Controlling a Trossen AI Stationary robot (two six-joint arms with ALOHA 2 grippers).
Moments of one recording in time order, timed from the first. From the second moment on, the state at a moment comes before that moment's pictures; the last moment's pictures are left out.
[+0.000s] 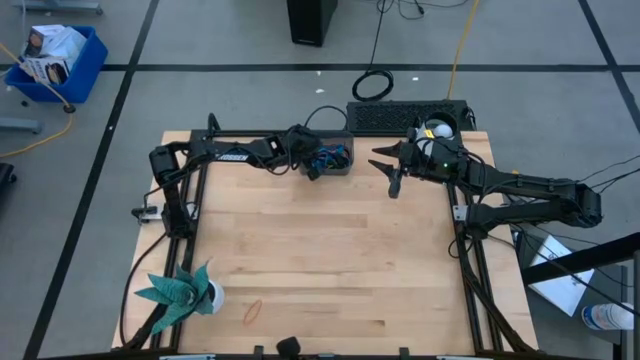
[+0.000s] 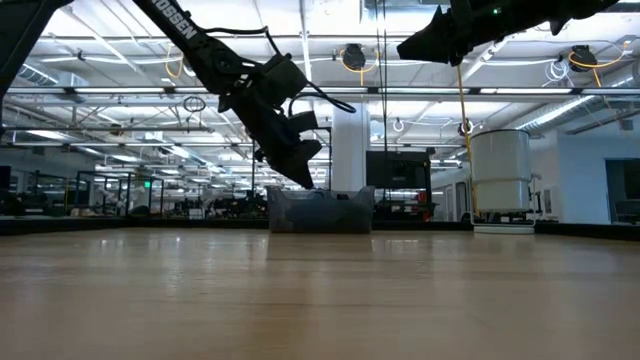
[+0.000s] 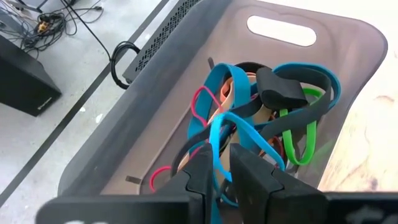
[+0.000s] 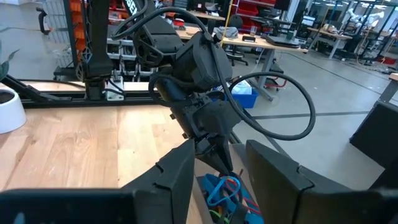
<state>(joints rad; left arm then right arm) 0.46 1.86 1.17 -0.03 -0.18 0.10 -0.31 0.93 0.69 0.09 0.05 -0.14</state>
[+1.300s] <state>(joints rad) -0.04 1.03 1.17 -0.59 0.01 -0.11 -0.31 0.93 0.69 0.07 0.05 -0.20</state>
